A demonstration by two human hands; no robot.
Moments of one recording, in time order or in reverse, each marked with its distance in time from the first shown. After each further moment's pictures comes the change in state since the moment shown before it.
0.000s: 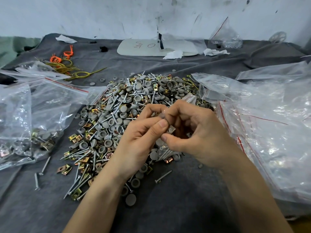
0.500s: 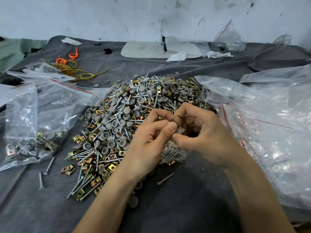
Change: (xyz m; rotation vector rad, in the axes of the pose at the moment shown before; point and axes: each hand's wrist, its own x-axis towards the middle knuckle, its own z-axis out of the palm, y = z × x) left_hand 0.004 -0.001 0.011 0.332 0.062 0.018; right_hand 0.002 0.011 -0.007 0.144 -0.027 0.109
